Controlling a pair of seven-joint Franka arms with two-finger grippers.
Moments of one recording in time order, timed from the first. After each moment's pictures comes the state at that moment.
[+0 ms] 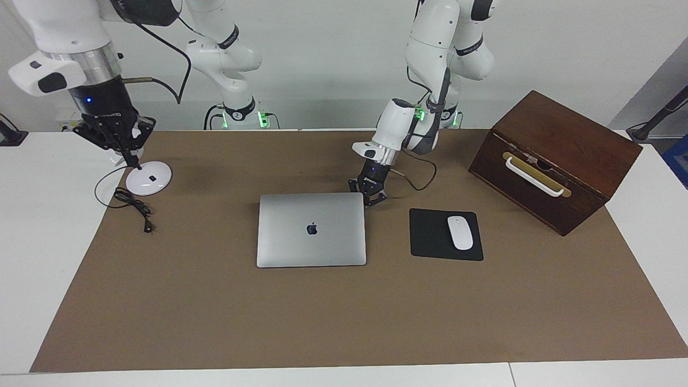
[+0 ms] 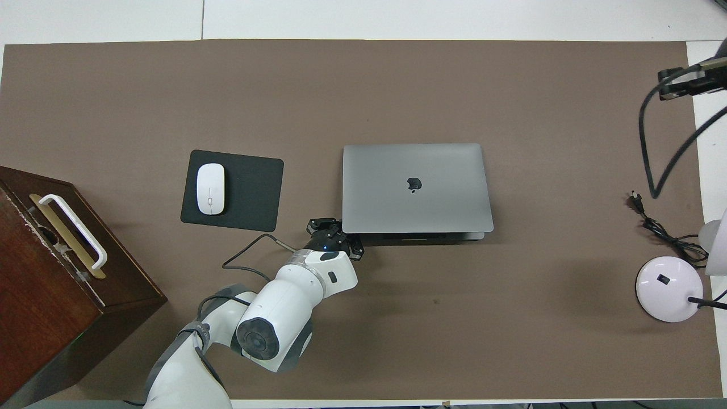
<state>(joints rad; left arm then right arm) -0.75 0.29 0.00 -2.46 -0.21 3.47 0.07 -0.04 0.08 0.01 -1.36 -0.07 1.62 -0.12</state>
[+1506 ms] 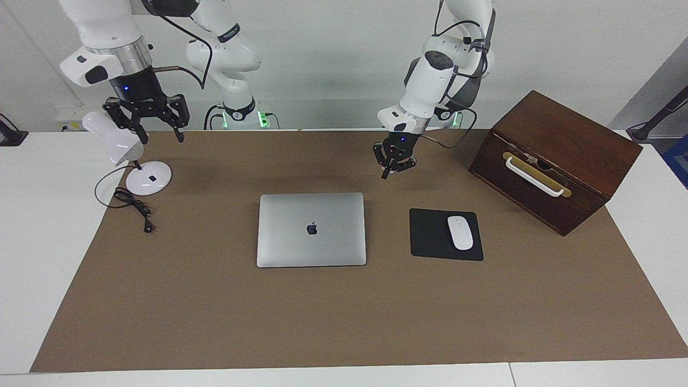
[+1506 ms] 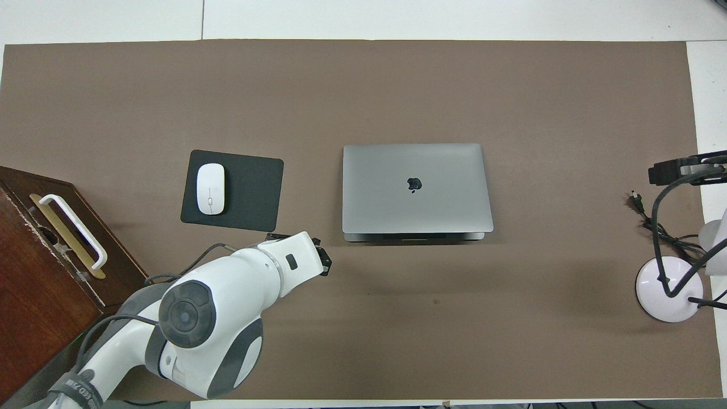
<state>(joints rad) -0.61 -0.18 0.03 -2.34 -0.21 2.45 -0.01 -0.06 -0.12 0.05 -1.68 -0.01 1.66 -0.06</state>
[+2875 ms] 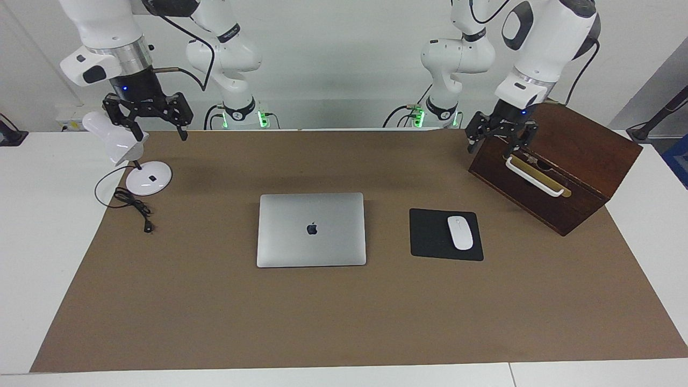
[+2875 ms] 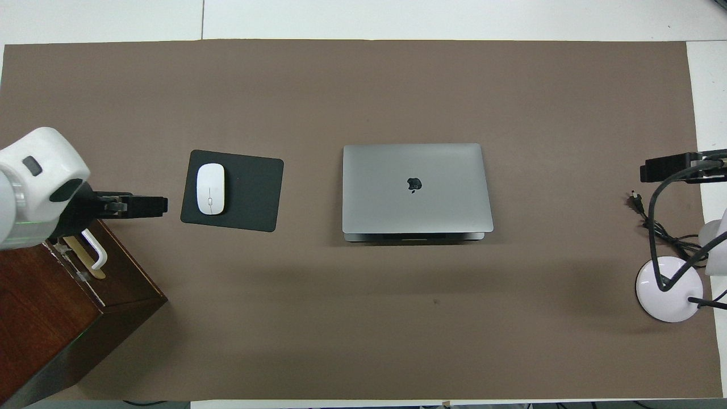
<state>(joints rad) -0.16 -0.25 0.03 -2.01 -0.13 1.92 0.01 -0.06 -0.12 0.05 -1.68 -0.01 1.67 0.00</state>
